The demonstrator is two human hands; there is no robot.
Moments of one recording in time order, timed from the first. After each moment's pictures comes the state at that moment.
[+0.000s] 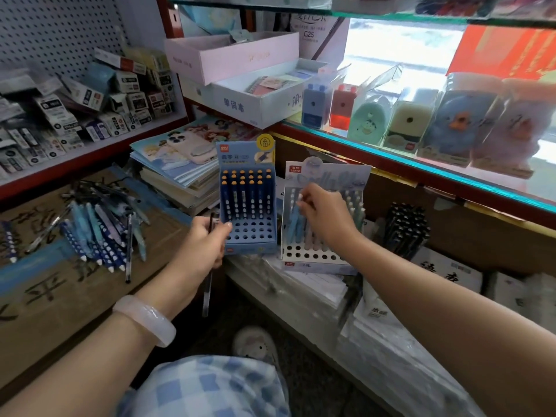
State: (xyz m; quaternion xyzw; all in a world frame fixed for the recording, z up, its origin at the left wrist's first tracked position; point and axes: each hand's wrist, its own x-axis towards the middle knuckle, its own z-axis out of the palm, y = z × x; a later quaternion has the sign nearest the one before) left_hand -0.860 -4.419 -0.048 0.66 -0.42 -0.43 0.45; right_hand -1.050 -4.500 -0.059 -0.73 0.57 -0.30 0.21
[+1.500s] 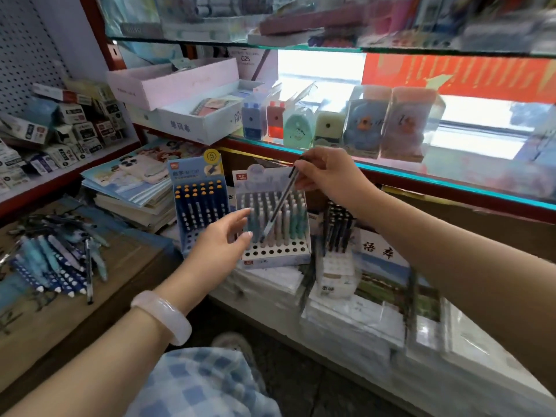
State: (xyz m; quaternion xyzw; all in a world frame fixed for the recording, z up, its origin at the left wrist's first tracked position) left_hand -0.933 -4.388 -0.013 0.56 -0.67 -0.37 0.33; right_hand -1.139 -4.444 0.033 -0.67 0.51 -0.43 0.34
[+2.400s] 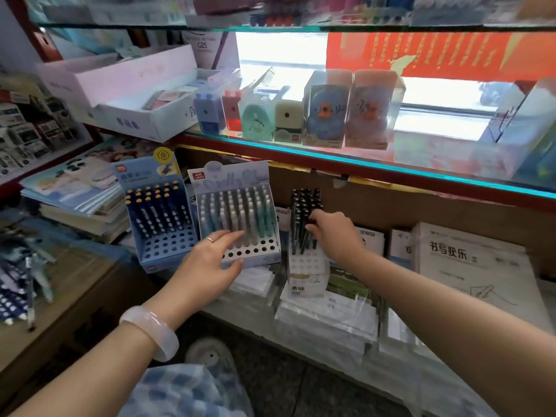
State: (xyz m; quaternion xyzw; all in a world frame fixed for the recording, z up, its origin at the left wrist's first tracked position) left_hand -0.971 -4.403 -0.045 0.55 -0.80 -0.21 0.15; right_hand -1.206 -4.431 -0.075 -0.69 0.69 -0.18 0.12
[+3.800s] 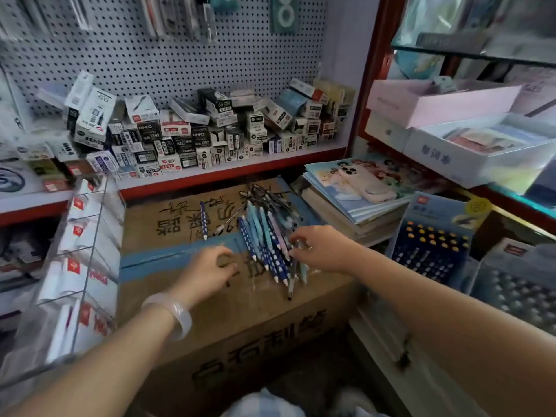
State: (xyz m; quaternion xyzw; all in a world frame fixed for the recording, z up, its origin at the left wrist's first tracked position) left_hand -0.598 -4.365 -0.083 0.83 -0.44 -0.21 0.27; right_hand -0.771 -4.495 -0.025 -0.93 0.31 0.05 0.19
